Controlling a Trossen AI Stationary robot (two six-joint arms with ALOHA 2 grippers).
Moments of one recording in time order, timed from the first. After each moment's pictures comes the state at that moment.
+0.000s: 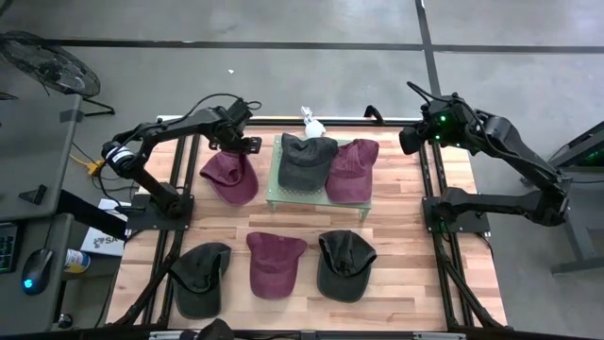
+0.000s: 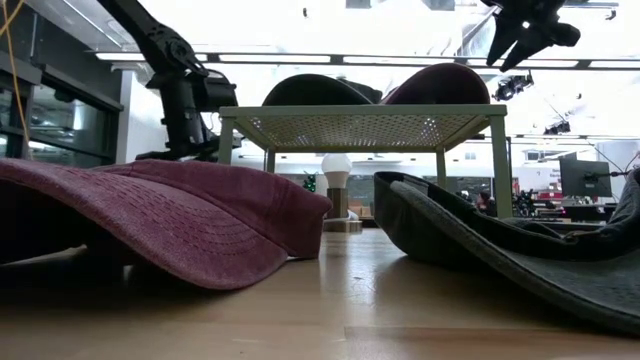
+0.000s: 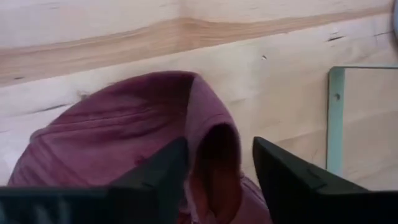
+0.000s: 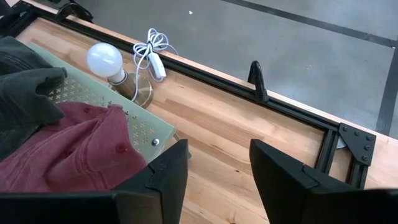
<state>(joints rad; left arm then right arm) 0.80 1.54 0.99 -0.72 0.07 -0.61 -0.60 0.92 1.23 -1.10 0.25 0.44</state>
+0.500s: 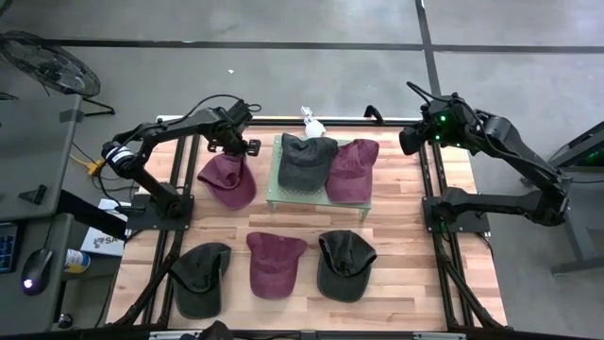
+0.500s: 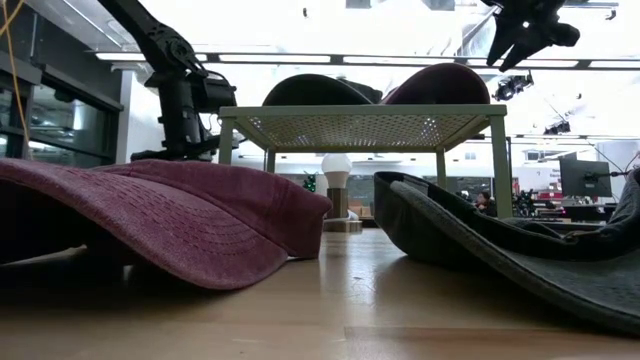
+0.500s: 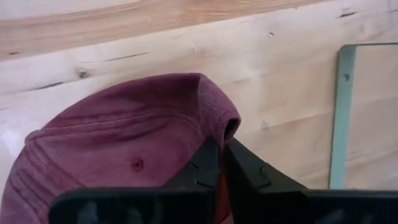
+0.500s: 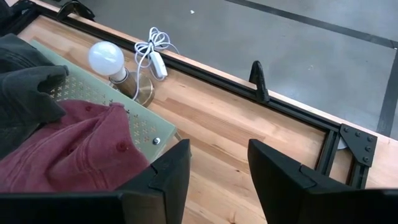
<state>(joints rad) 0.79 1.54 0.99 -0.77 0.10 -0.61 -0.60 0.92 1.23 -1.10 0.25 0.43</state>
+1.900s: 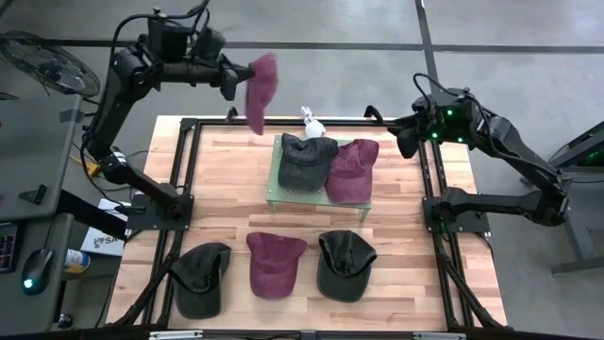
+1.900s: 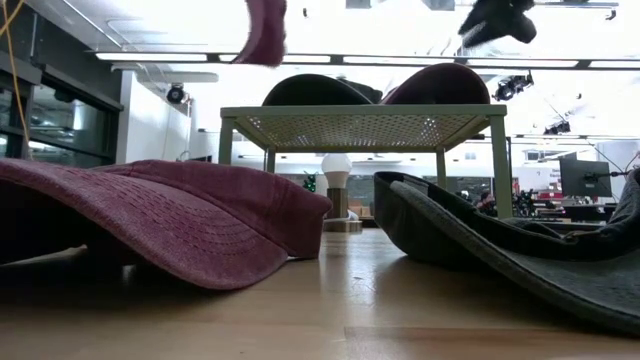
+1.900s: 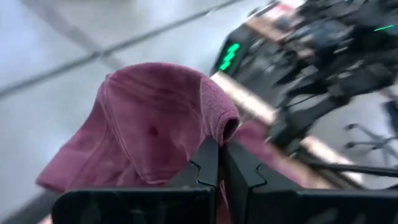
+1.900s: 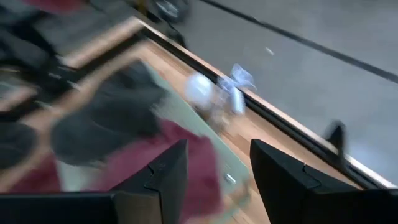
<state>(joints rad) 0.67 1.47 2.19 -1.10 0.26 -0.23 -0.60 0.92 1.23 -0.85 -0.05 0.23</state>
